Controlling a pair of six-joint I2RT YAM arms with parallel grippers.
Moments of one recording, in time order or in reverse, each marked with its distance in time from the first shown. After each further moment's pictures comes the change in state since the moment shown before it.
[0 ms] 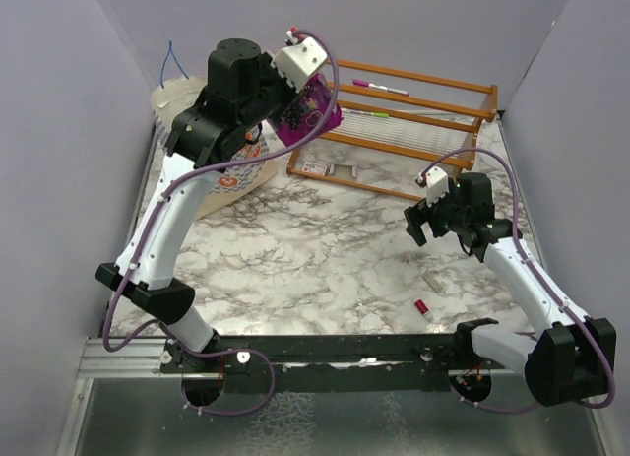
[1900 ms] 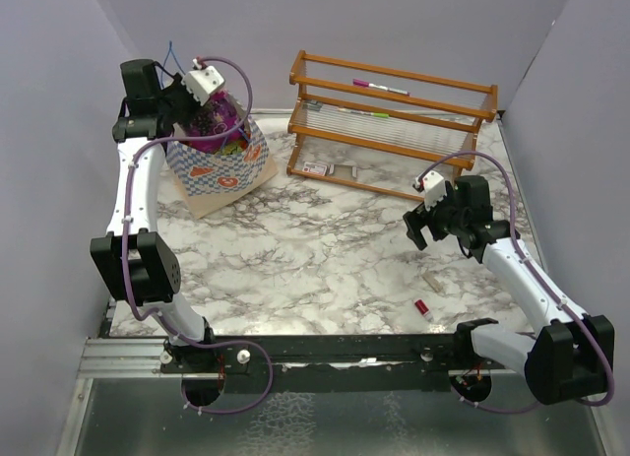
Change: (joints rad) left arm 0.664 0.109 -0.355 0.330 0.504 0.357; right arm 0.000 0.008 -0.023 0.000 -0.004 -0.045
